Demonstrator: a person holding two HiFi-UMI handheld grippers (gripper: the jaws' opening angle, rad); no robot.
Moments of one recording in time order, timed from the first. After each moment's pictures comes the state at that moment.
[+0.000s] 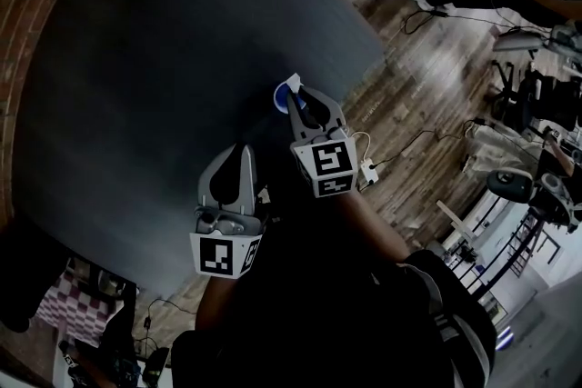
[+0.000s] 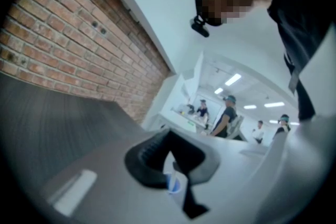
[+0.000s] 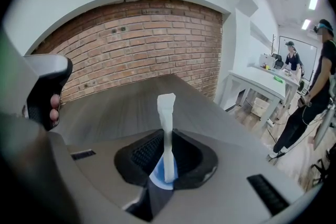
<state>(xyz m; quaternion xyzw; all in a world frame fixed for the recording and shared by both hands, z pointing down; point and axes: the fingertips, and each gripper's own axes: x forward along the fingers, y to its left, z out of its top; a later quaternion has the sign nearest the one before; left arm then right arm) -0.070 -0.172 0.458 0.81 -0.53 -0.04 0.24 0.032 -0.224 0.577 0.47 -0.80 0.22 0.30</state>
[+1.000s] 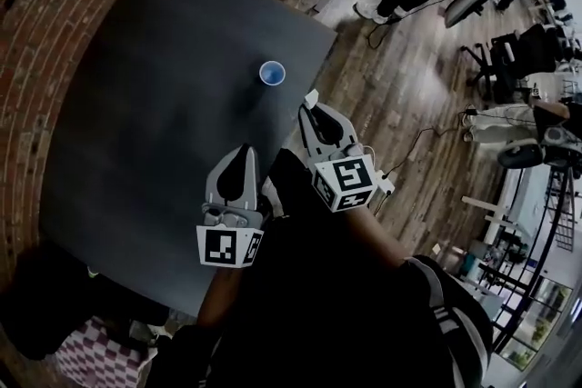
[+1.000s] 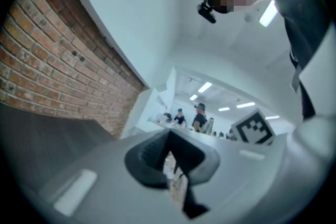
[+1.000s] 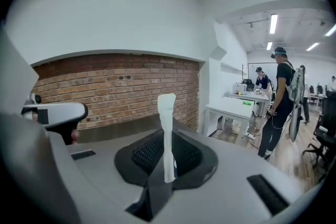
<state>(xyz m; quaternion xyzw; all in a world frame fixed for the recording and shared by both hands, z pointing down) -0.091 -0.039 0.357 0.88 -0.43 -0.09 0.15 0.036 -0.083 0.400 0.59 -0.78 0.14 0.14</state>
